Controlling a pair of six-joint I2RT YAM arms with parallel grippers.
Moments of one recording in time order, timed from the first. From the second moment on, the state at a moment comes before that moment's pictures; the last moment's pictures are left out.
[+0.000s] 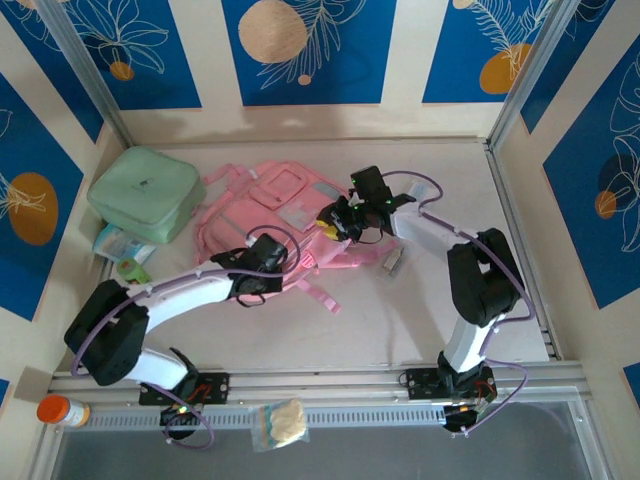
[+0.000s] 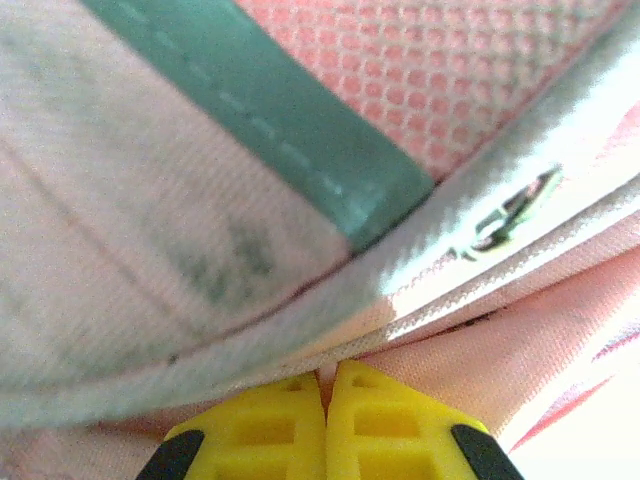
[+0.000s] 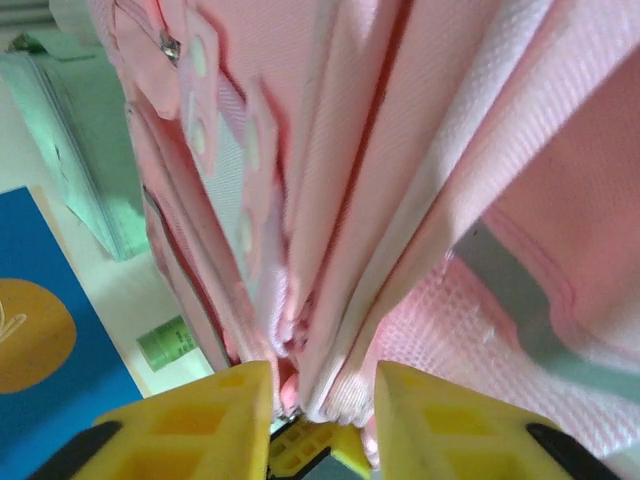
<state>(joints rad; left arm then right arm) -0.73 1.40 0.79 -0.52 -0.21 -0.69 0.49 1.74 1.23 -0.36 -0.52 1.17</state>
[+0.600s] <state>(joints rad) -0.73 1.16 0.79 -0.64 -0.19 -0.67 0.78 1.80 1.22 -0.30 -0.40 1.36</state>
